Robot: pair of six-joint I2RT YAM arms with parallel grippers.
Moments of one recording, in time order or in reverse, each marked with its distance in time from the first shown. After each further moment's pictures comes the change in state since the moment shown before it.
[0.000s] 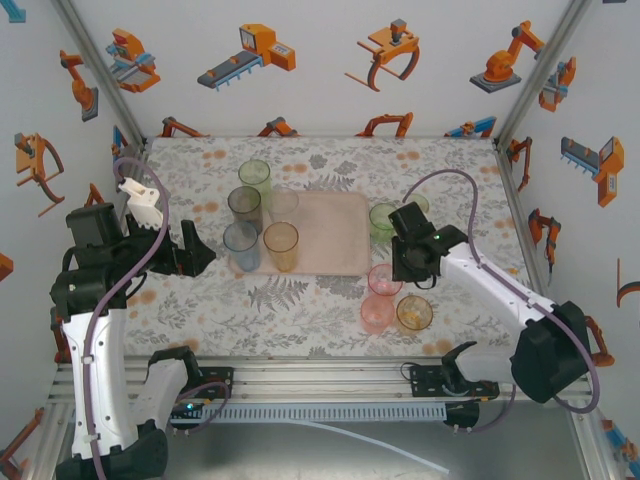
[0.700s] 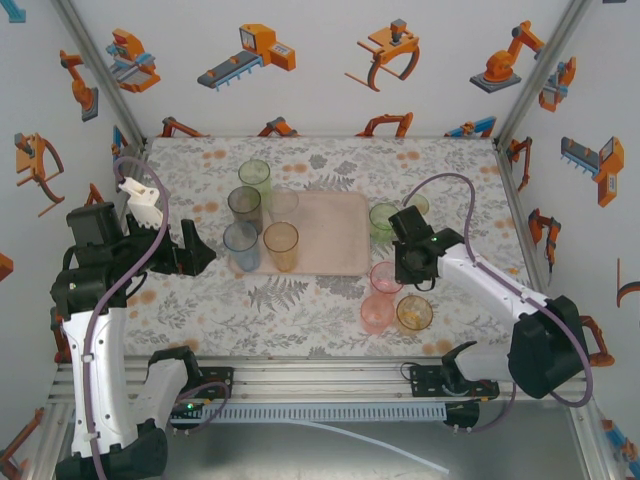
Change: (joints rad) left arm 0.000 0.006 0.000 0.000 0.000 -0.007; right arm -0.016 0.007 -0.041 0.048 0.012 -0.004
